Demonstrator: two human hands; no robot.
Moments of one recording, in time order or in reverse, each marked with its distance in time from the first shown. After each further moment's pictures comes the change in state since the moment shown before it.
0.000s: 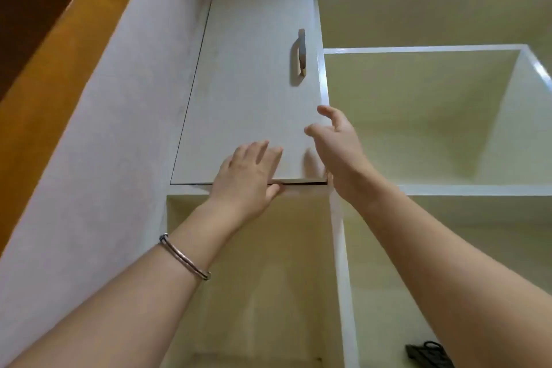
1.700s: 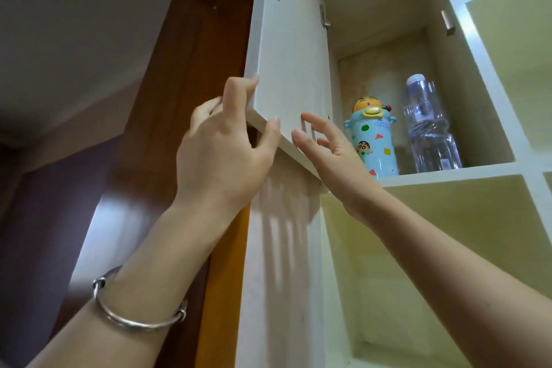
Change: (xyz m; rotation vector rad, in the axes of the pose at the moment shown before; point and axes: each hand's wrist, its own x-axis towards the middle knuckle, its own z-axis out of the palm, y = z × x) left_hand -0.096 -0.077 -0.156 0.122 0.478 -0.198; right_hand -0.053 -0.011 0.159 0.297 -0.377 -0.218
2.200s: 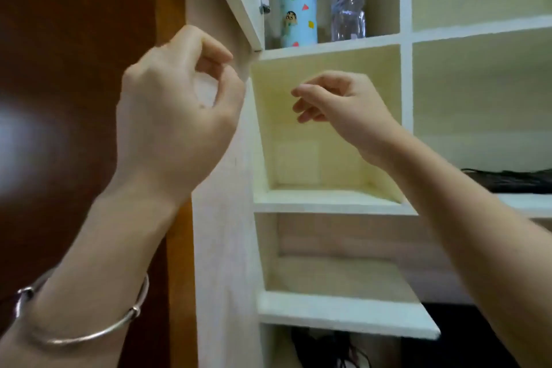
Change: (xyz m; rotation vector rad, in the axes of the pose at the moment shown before) left_hand -0.105 0.020 -0.048 -0.378 -0.155 -0.024; right_hand -0.141 -0.037 -0.046 -0.303 0.050 0.322
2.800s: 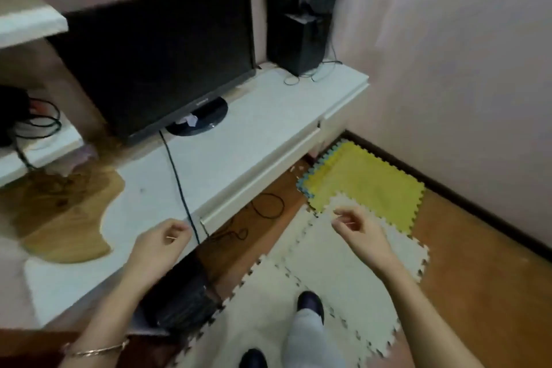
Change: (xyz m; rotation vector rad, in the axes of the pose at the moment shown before) left_hand -0.465 0.152 0.006 -0.651 -1.812 -0.716; right_hand -0.652 -0.044 -0.109 -0.514 0.615 1.536
